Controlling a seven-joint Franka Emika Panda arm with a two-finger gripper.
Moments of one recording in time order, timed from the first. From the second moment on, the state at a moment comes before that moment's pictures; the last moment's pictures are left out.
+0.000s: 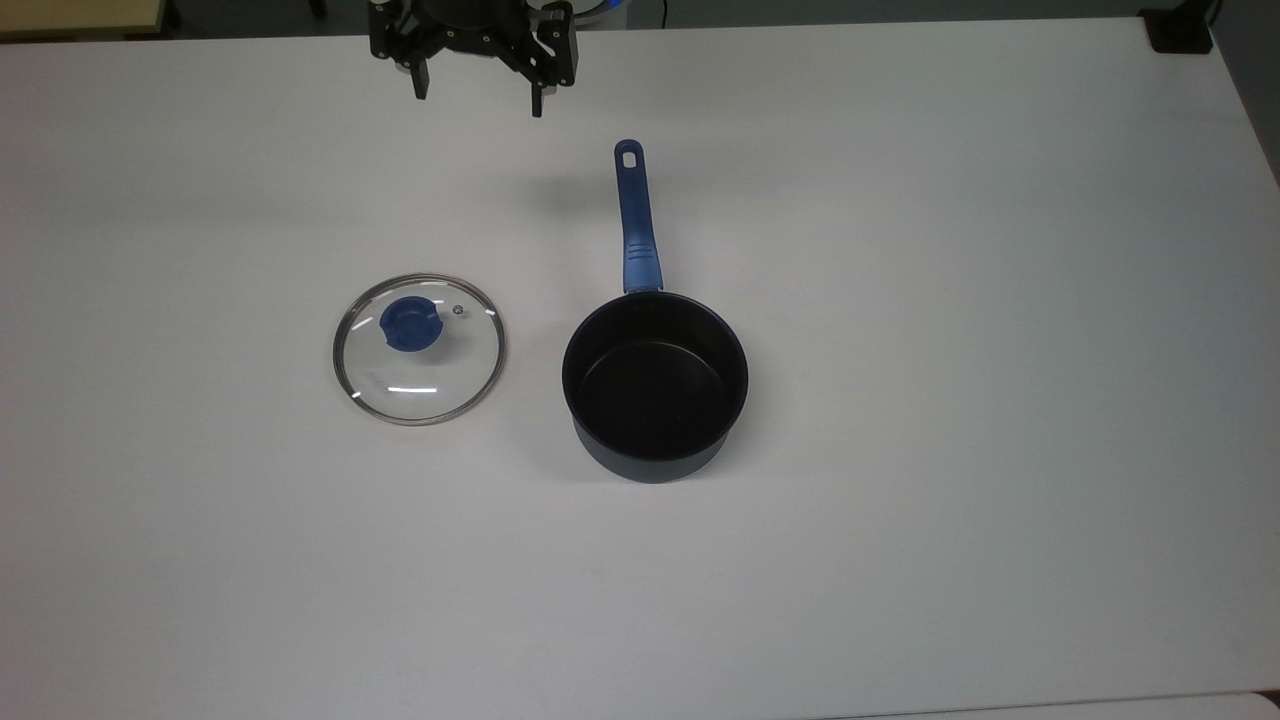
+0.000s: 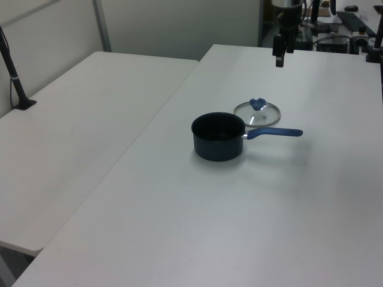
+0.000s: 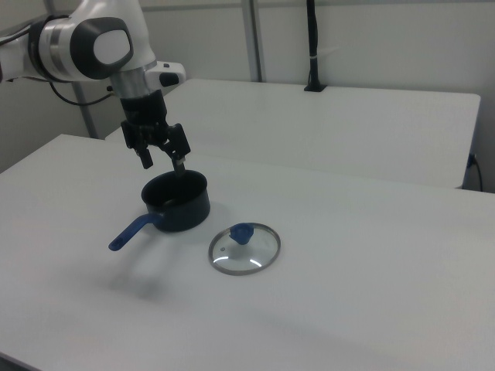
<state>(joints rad) 0.04 0.01 -0.02 -1.74 -0.09 1.74 0.11</state>
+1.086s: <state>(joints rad) -0.10 0.13 -0.04 -1.76 -0.07 1.94 -0.27</state>
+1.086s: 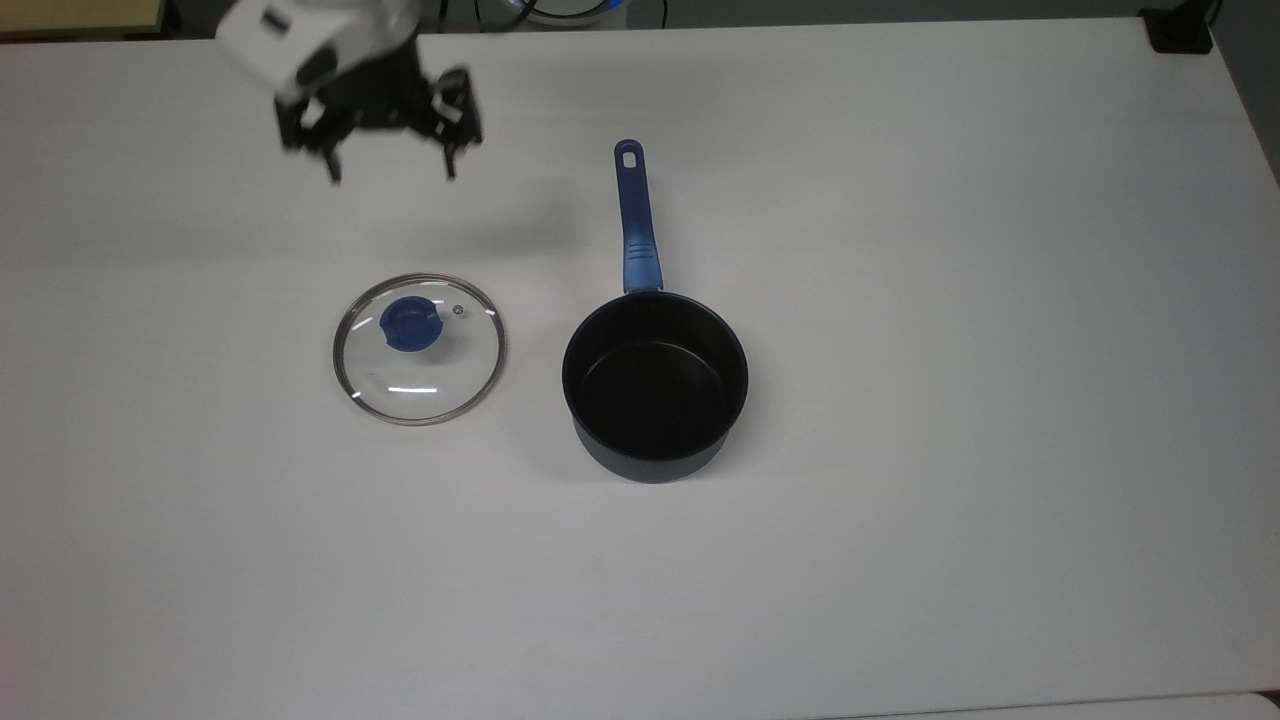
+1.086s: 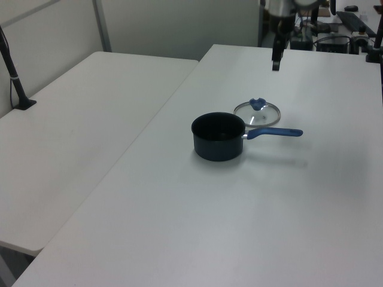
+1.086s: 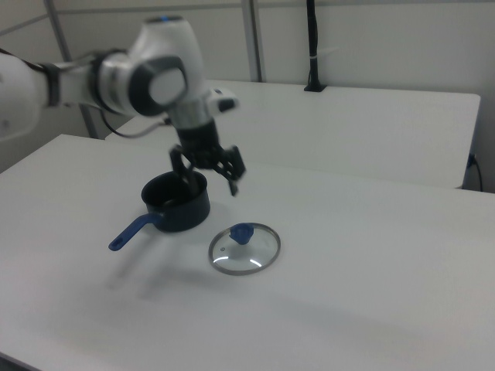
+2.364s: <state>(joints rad) -0.10 0.45 -0.04 -1.66 -0.07 2.14 -0.49</state>
